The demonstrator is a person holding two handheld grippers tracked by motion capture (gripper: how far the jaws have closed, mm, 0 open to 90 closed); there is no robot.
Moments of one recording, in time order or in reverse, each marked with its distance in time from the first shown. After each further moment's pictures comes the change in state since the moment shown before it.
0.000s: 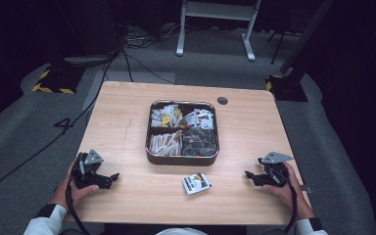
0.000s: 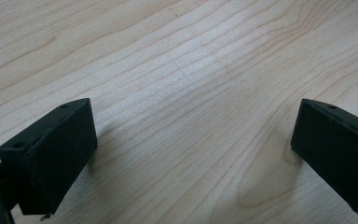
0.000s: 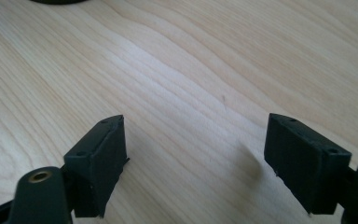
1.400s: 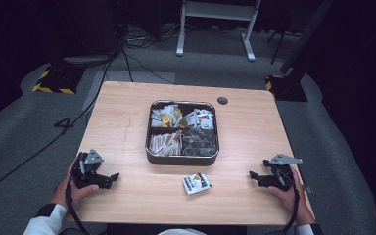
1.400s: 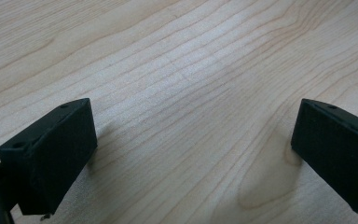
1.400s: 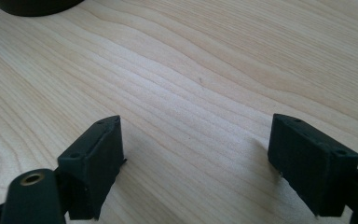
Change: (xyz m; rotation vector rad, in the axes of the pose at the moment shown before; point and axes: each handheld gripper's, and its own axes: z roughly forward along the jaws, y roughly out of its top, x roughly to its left) left arm 0.000 0.000 0.000 0.001 -0.008 0.003; right arm -0.010 -0.016 -0.004 -0.050 -0.002 0.108
